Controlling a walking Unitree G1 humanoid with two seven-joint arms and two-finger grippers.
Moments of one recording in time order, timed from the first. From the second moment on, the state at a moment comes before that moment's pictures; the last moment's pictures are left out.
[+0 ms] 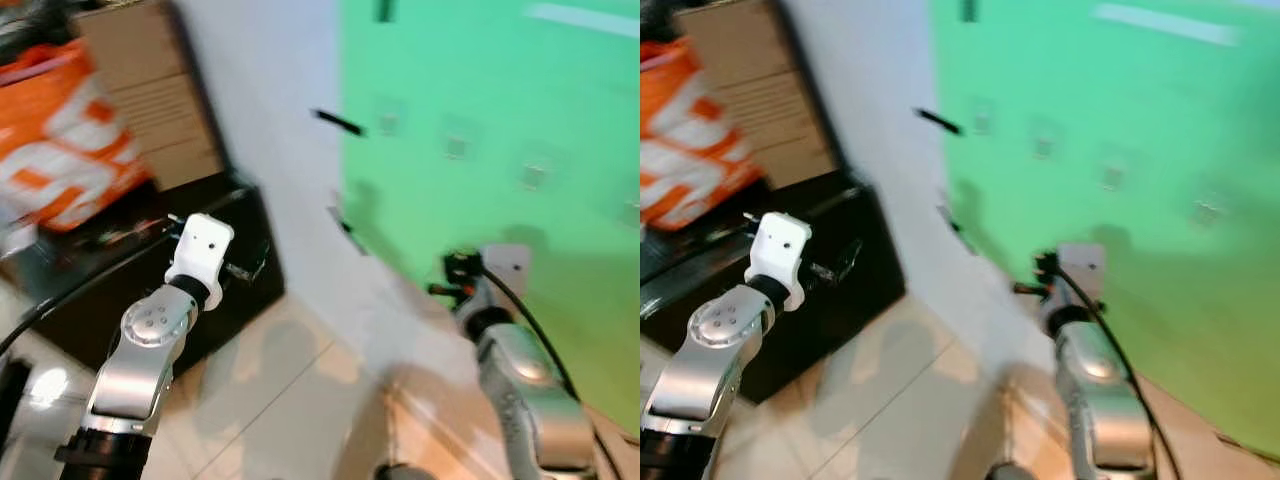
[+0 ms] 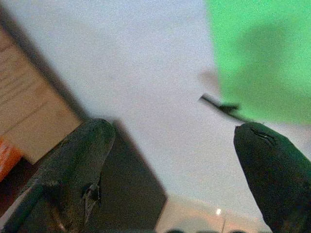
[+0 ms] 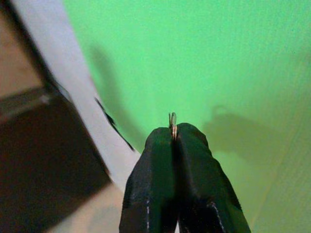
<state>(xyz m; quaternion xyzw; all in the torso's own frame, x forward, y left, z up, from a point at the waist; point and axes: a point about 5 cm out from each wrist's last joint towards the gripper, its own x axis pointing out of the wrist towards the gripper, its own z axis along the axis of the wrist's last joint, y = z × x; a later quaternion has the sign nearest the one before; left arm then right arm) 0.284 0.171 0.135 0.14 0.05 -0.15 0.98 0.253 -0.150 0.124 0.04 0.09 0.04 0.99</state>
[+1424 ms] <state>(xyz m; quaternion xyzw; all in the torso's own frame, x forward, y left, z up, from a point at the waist) 0.270 0.182 0.144 0.14 0.03 -0.14 0.98 0.272 -0.123 0.137 0.09 0.06 0.14 0.98</state>
